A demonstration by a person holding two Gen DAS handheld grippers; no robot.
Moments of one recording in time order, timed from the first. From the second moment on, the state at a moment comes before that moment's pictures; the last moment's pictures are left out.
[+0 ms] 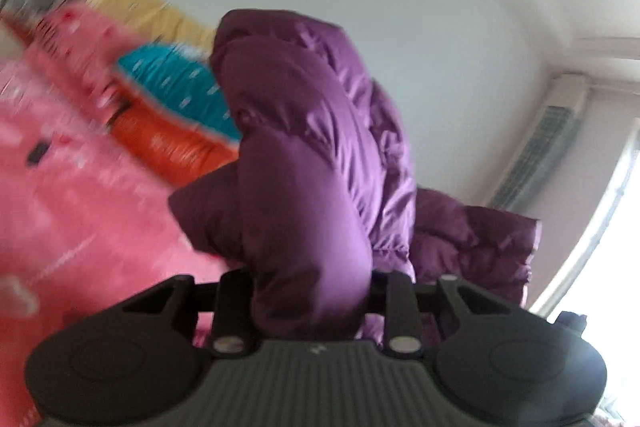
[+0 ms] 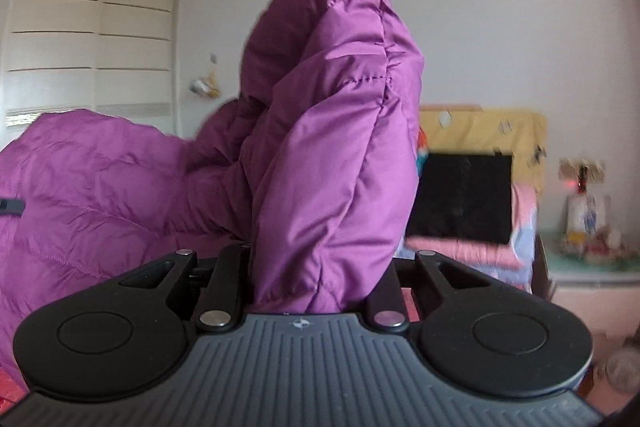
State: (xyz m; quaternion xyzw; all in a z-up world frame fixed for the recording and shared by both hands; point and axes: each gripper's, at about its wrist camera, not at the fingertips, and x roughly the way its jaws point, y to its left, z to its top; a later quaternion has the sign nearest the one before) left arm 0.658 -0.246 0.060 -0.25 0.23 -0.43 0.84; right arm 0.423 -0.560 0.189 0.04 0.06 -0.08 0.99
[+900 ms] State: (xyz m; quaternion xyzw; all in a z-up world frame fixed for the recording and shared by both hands) left arm 0.726 -0.317 -0.118 -0.20 0.37 -0.15 0.90; right arm 0.579 -0.609 -0.047 0.00 0.31 -0.26 0.92
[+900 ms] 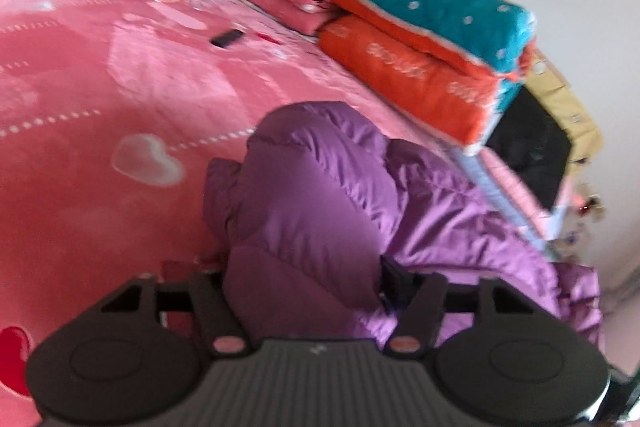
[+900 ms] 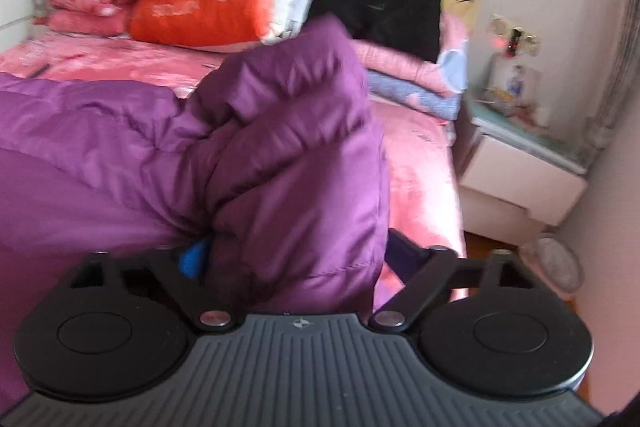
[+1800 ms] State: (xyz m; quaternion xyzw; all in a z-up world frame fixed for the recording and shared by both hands) left arm 0.528 -0.238 -0.109 -0.02 0.26 -0.12 0.96; right arm 0.352 -0.568 -0.031 0.12 0.15 -0.28 0.94
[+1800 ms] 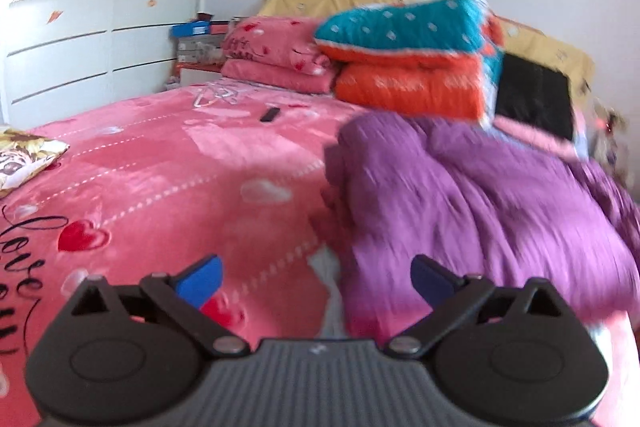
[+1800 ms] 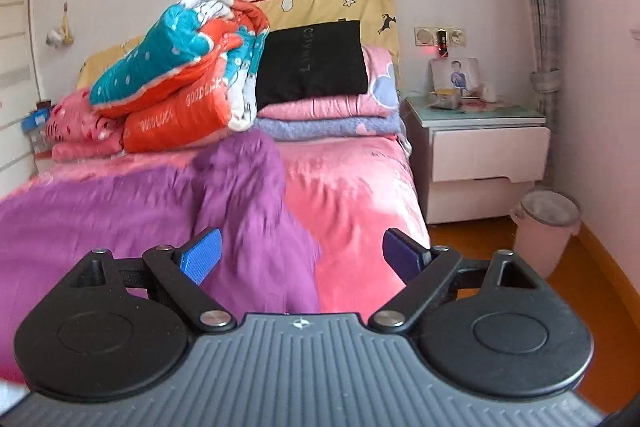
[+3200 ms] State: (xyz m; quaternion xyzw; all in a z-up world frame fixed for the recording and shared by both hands) left arm 0.090 -0.213 -0.013 -0.02 0.15 -0.17 0.97; right arm -0.049 -0.293 0.047 0.09 0.08 -0.26 0.96
